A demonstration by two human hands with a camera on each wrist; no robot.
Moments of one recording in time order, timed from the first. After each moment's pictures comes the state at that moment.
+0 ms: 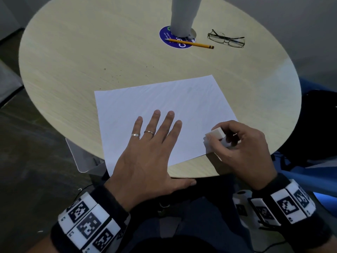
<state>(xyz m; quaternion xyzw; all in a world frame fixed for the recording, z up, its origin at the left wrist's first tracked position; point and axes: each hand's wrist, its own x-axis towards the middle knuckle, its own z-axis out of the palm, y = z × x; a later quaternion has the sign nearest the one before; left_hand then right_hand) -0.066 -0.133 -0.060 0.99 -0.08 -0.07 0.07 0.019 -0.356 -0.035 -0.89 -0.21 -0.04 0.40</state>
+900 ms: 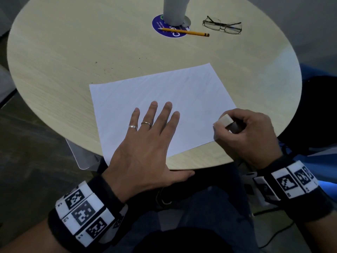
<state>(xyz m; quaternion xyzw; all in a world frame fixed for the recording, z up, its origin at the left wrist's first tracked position) -0.060 -0.137 -0.057 0.99 -0.08 -0.07 0.05 0.041 -0.380 -0.046 -0.91 -0.17 -0.03 0.37</state>
